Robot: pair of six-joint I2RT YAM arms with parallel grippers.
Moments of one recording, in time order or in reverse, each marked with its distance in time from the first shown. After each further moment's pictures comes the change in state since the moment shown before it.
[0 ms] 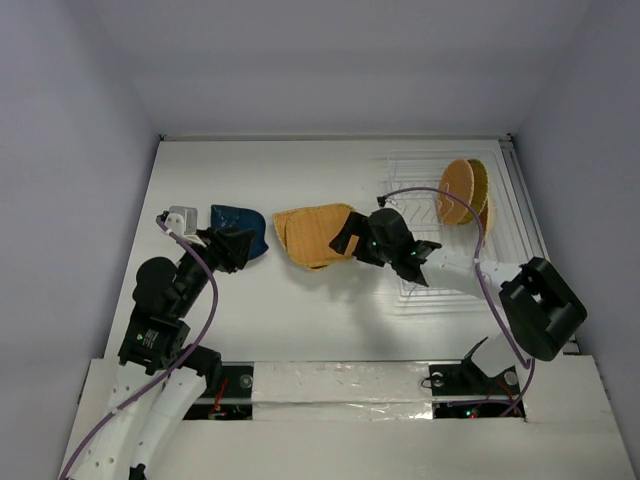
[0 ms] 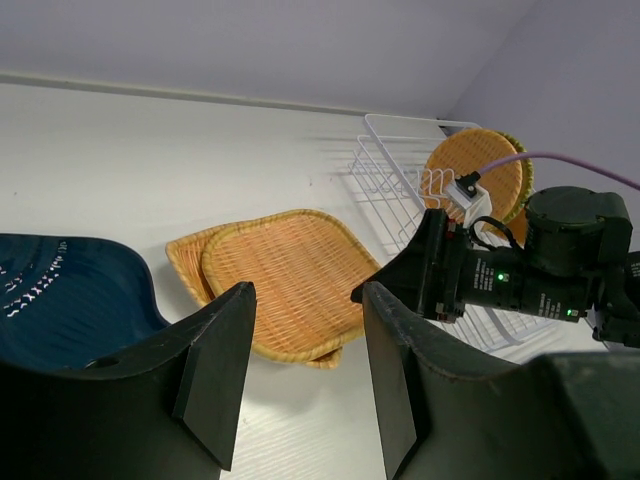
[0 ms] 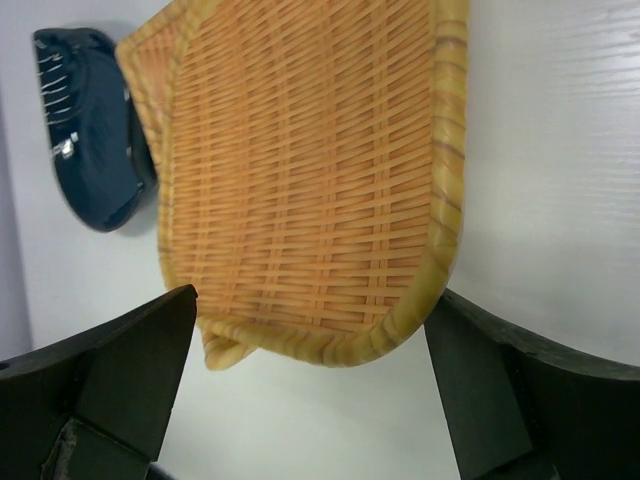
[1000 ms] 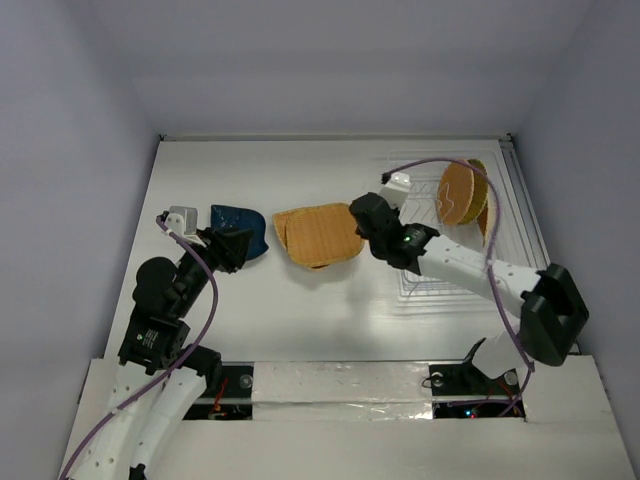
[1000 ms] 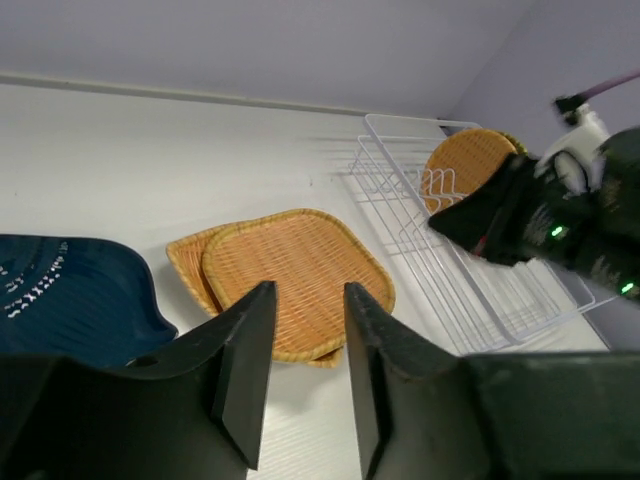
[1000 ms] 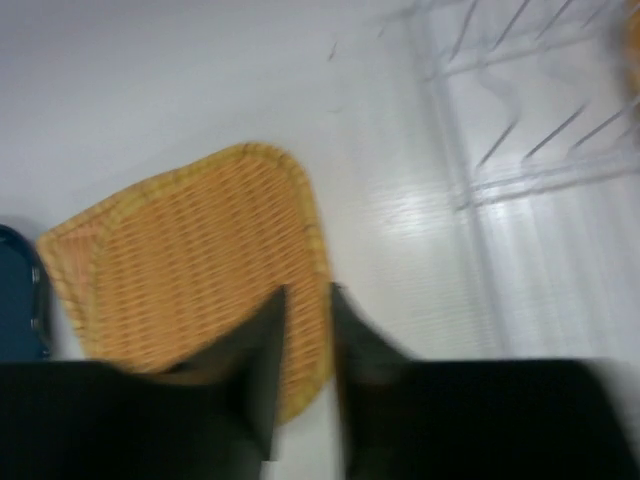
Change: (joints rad) left arm 0.000 0.000 0.000 0.000 0.000 -0.003; right arm 0.126 -0.005 0.299 -0.385 0.653 -0.150
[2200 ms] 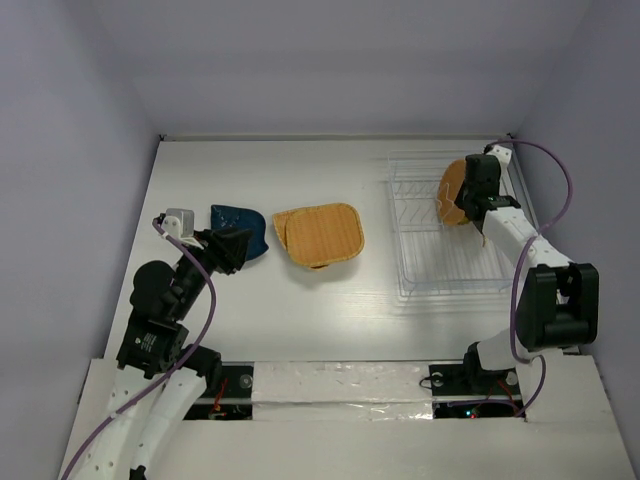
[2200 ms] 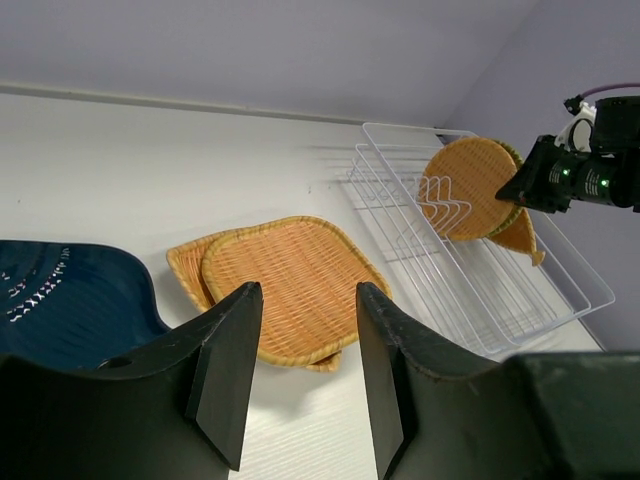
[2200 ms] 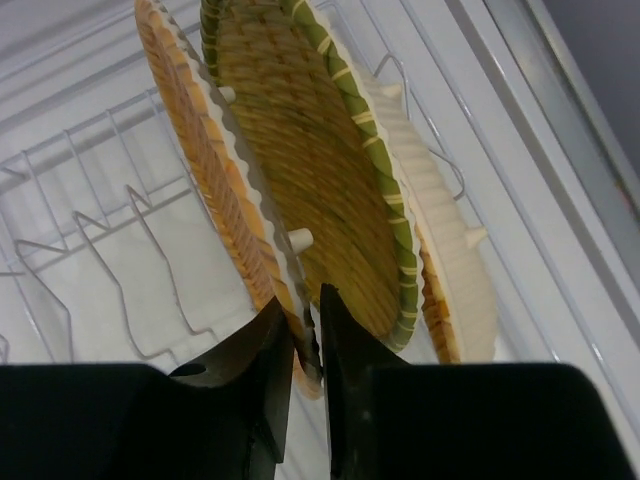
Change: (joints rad) left arm 0.000 -0.023 0.000 -0.001 -0.006 0.003; right arm -0.772 -0.003 -0.036 0.052 -0.306 -0.416
